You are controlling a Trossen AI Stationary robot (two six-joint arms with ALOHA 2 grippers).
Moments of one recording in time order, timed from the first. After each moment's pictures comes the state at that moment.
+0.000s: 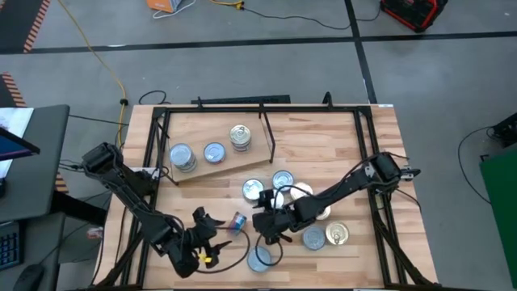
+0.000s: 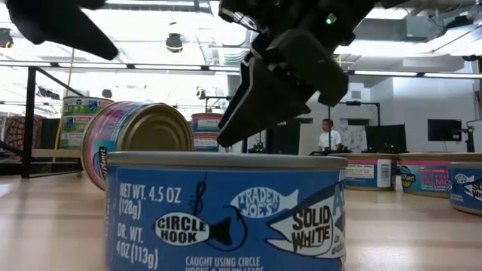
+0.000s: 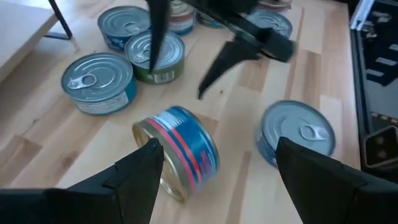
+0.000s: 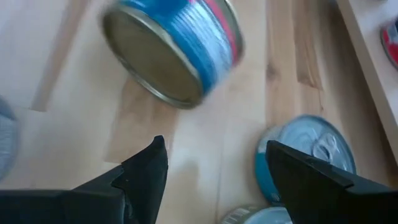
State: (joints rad) left arm -0.84 1.59 1.05 -0.38 -0.86 -0.98; right arm 0.40 2.00 1.33 -0.22 0.45 0.00
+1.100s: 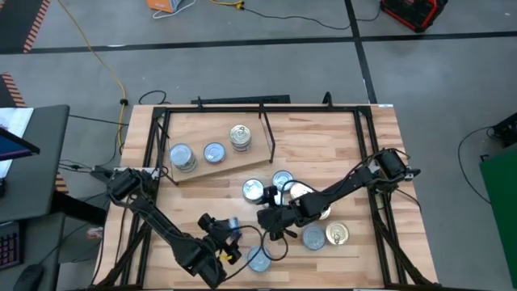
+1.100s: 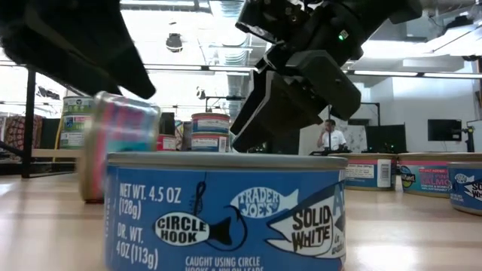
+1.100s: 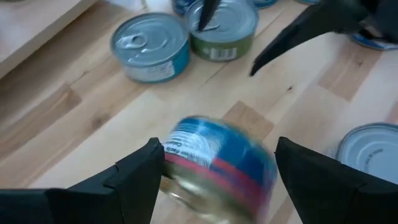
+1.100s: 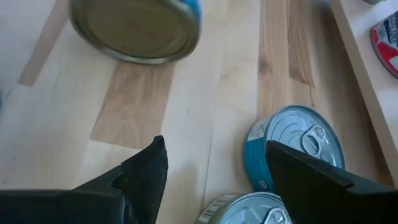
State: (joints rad) left arm -0.77 1.96 1.42 -0.88 -0.88 -1.45; right arm 0.39 1.93 1.20 -0.12 0.44 -0.06
